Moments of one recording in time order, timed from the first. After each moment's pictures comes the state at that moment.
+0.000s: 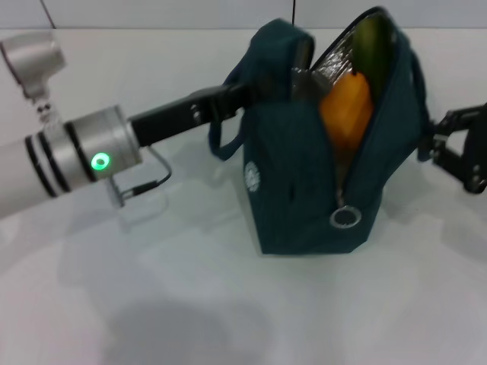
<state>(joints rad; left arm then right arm) -0.67 -2.10 0.81 0.27 1.52 1.43 -1.58 0.33 1.99 -1.00 -0.87 -1.58 -1.51 1.02</state>
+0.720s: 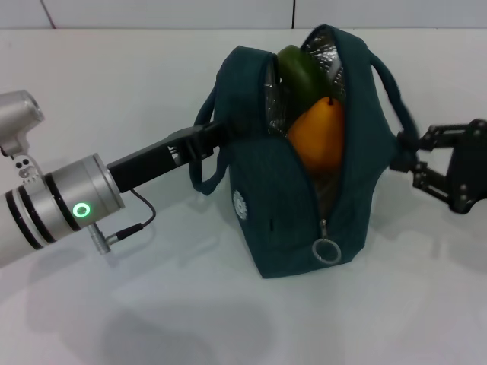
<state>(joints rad) -0.56 -2.10 0.81 0.21 1.49 1.46 -1.52 0.30 2.01 -1.06 -0.82 -1.50 -1.53 1.03</state>
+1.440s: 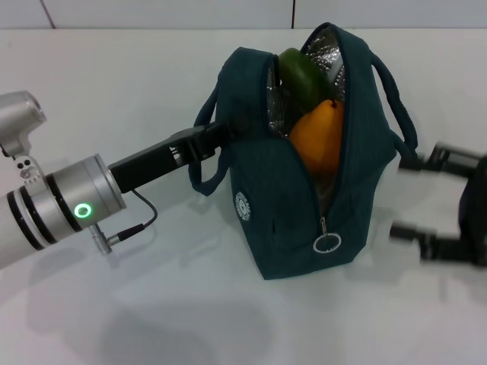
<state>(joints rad) -0.56 -2.10 0.81 0.20 1.49 1.47 -1.52 0.25 2.00 -1.06 -0.82 -1.47 -1.76 0.99</state>
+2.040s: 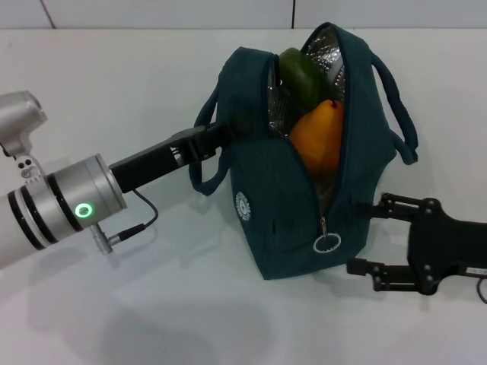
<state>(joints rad) -0.57 -2.10 0.81 0.20 1.49 1.47 -1.52 0.35 2.01 -1.16 -0.57 -1.53 -1.62 0.98</state>
